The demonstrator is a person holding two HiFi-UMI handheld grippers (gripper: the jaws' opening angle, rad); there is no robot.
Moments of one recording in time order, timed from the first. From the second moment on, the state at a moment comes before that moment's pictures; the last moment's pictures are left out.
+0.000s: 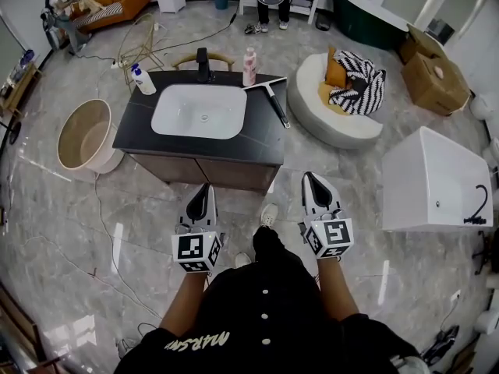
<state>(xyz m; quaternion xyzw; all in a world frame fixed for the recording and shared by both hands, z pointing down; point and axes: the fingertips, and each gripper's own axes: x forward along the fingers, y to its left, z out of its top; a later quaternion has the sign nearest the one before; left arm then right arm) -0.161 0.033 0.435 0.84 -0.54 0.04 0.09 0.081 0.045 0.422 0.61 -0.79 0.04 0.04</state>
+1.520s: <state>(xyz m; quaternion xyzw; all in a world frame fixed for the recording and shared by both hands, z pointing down) -0.056 -0.251 0.456 0.82 -0.55 0.07 0.11 0.180 -0.248 0.444 0.58 -0.81 0.05 0.07</state>
